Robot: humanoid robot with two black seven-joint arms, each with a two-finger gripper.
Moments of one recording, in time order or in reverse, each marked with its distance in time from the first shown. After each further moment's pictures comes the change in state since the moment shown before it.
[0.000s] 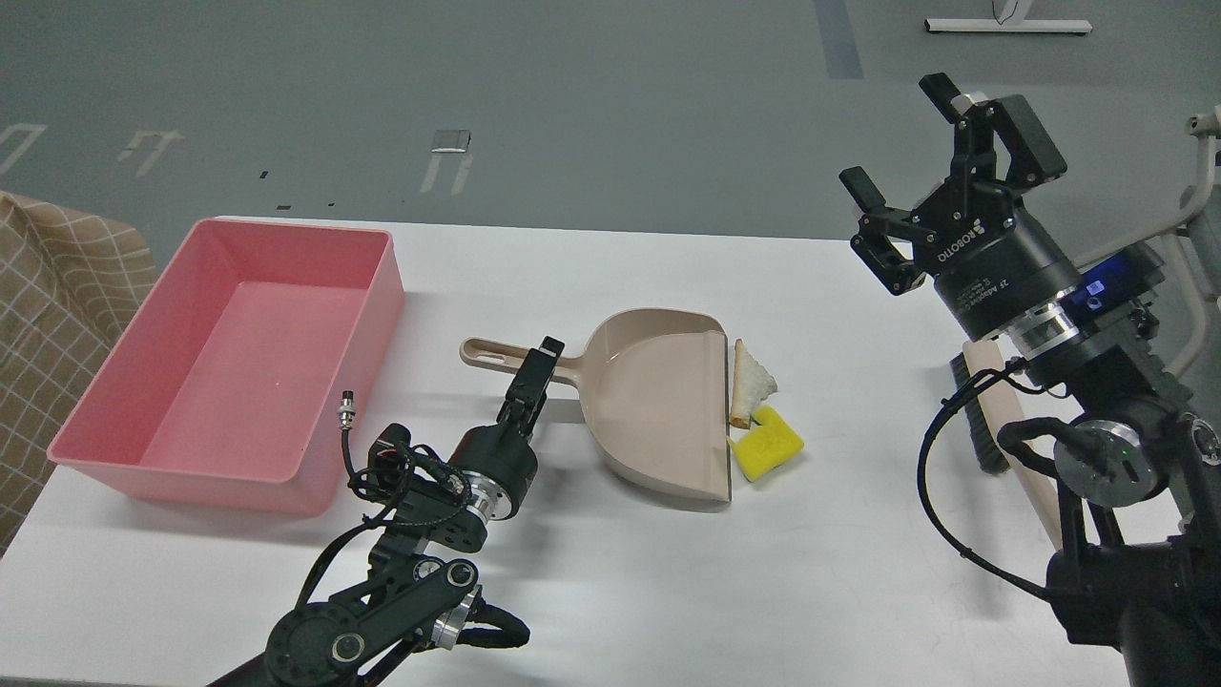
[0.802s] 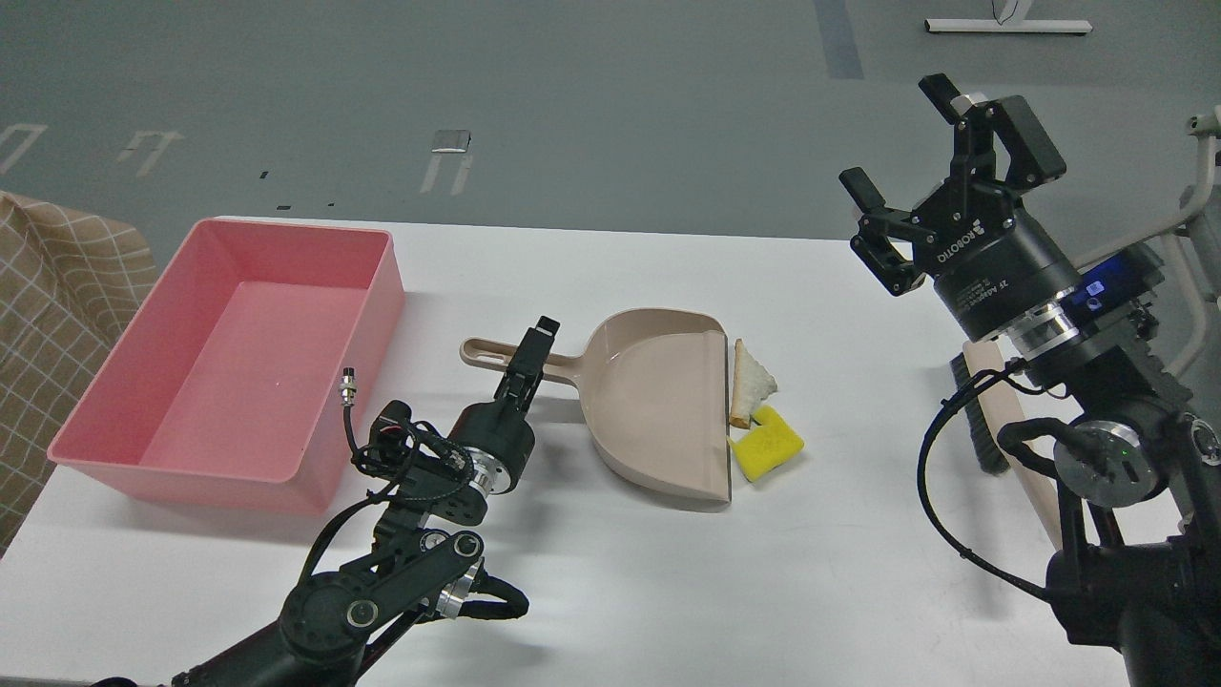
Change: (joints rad) left arm -0.085 -0.042 0.001 0.126 -0.012 0.000 -0.056; right arm -0.001 0.000 0.000 -0.001 0.000 0.000 0.000
